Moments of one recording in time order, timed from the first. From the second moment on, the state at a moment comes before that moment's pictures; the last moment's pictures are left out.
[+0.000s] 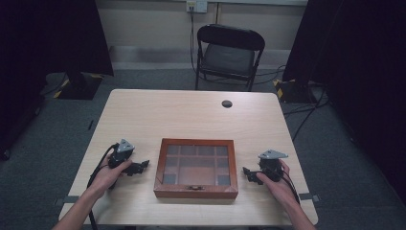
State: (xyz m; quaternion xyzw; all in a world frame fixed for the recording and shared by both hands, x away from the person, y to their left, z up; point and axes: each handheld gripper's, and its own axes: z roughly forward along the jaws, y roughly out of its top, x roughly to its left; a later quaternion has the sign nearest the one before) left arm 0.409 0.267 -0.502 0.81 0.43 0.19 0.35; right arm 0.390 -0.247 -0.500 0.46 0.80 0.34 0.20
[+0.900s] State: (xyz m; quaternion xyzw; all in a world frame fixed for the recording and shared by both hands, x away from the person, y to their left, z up) left arm 0.409 0.267 -0.502 0.81 0.43 0.19 0.35; right arm 0.382 -0.256 -0.442 0.45 0.77 0.41 0.17
